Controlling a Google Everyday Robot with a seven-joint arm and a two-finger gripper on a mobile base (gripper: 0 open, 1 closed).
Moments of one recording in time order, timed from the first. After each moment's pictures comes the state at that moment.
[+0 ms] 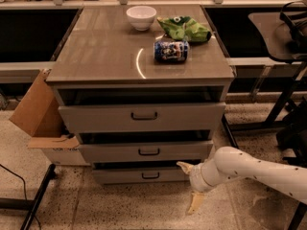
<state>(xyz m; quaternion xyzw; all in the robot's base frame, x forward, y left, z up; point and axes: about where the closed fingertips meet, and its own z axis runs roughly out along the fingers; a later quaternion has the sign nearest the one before) 0.461 -0.119 0.436 -0.71 0.64 0.17 0.24</state>
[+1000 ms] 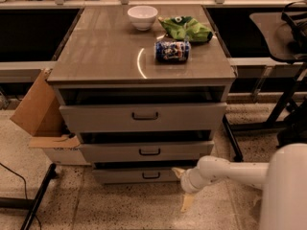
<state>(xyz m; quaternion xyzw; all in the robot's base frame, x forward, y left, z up) 0.506 -0.115 0.304 -0.72 0.64 0.14 0.21</state>
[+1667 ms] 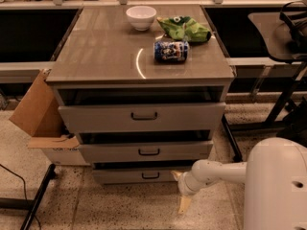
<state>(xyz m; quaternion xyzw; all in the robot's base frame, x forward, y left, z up) 0.512 -0.108 0.263 -0.72 0.66 0.13 0.19</state>
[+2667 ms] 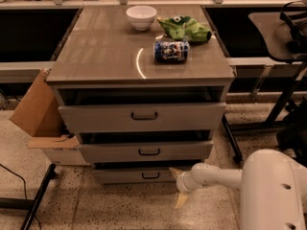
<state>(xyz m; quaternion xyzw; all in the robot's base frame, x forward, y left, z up) 0.550 -0.105 0.216 -0.71 0.65 0.11 0.24</state>
